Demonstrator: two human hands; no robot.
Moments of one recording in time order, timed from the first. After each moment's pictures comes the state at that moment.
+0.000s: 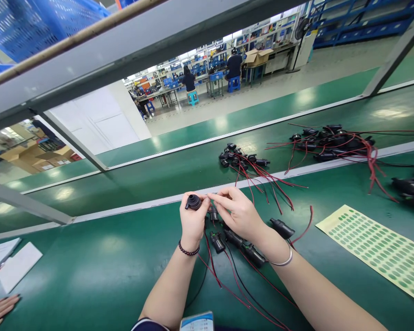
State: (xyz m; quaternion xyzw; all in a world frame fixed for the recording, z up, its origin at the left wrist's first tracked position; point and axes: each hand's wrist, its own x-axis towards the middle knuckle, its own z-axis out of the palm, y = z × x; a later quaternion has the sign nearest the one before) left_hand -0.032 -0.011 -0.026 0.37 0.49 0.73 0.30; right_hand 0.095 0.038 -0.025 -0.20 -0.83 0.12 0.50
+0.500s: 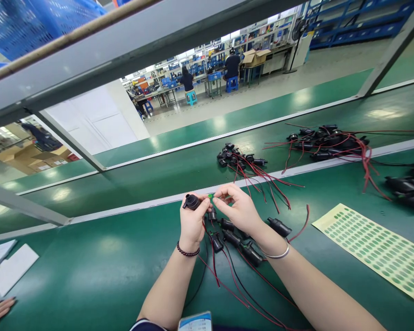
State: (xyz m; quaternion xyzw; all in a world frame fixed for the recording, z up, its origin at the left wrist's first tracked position) left_hand -0.025 -0.013 -0.020 0.28 0.44 0.75 0.41; right_hand 0.091 0.042 -0.022 -0.31 -0.71 0.40 0.50
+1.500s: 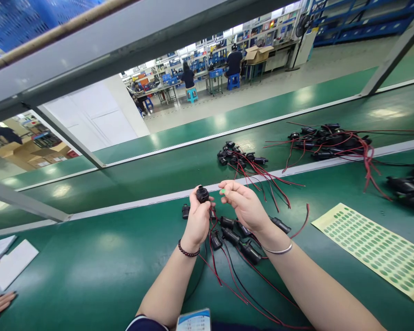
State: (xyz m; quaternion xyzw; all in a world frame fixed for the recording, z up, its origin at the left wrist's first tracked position) left_hand -0.023 -0.012 -0.035 0.35 0.46 0.70 0.41; right_hand 0.096 0.047 -0.019 -0.28 -0.56 0.60 0.50
